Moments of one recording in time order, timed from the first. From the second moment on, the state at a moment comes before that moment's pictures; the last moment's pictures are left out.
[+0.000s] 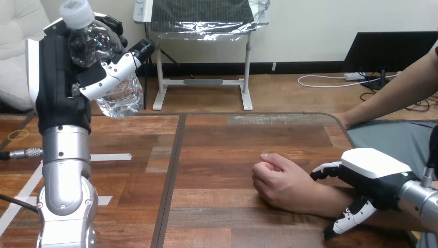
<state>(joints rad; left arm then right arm) -0.21 0.14 0.16 -0.20 0.05 -0.04 0.11 -0.26 -0.76 0.19 0.49 -0.69 -0.47 0.29</state>
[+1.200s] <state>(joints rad) -0.21 0.14 0.17 -0.20 0.04 -0.04 0.11 -0.32 -0.76 0.27 0.54 -0.70 -0.34 0.33</state>
